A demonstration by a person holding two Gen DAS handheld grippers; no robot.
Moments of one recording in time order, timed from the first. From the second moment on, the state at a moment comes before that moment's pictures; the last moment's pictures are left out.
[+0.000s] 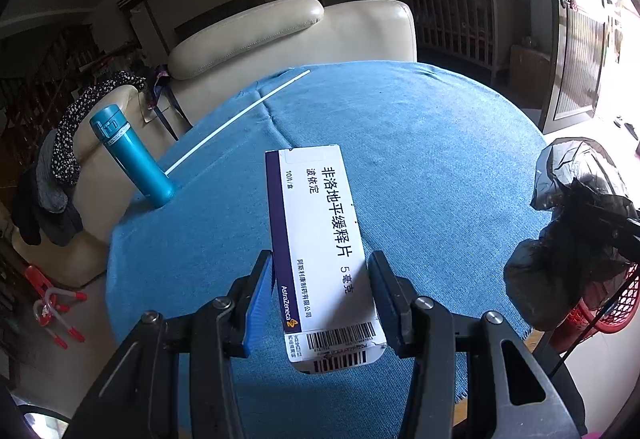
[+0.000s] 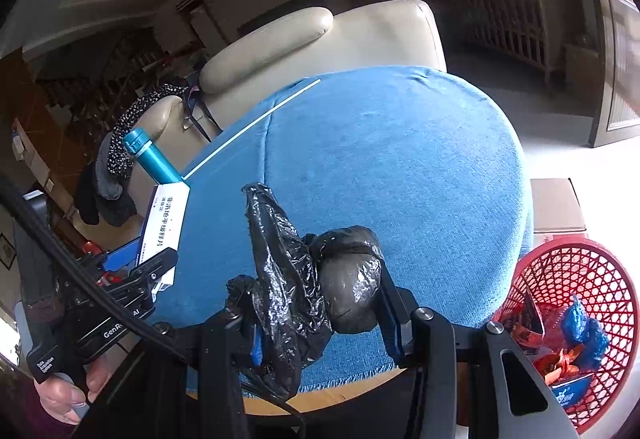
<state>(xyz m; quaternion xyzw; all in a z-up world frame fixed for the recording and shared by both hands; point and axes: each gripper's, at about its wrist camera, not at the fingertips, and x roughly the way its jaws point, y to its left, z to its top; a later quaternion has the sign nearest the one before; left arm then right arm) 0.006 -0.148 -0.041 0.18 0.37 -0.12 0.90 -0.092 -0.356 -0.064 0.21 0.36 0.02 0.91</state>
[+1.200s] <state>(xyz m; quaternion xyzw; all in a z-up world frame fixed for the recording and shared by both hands) 0.041 -0.091 -0.118 0.04 0.55 -0.17 0.82 -0.052 -0.392 -0.126 0.37 0.42 0.02 0.83</state>
